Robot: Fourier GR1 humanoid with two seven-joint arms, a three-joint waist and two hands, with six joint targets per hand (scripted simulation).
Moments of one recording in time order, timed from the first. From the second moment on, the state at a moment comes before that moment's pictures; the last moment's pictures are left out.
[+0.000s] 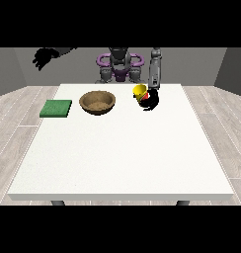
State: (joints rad) left arm -0.39 0.07 0.17 -0.71 -0.08 0.26 -0.74; right arm -0.17 -0.32 -0.34 -1.58 -0.39 0.27 0.03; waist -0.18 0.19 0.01
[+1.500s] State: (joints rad) left arm -0.93 0.00 -0.51 -0.53 -1.11 0.46 0.44; right arm -0.21 -0.42 -0.42 -1.17 -0.41 0.40 0.01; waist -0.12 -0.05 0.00
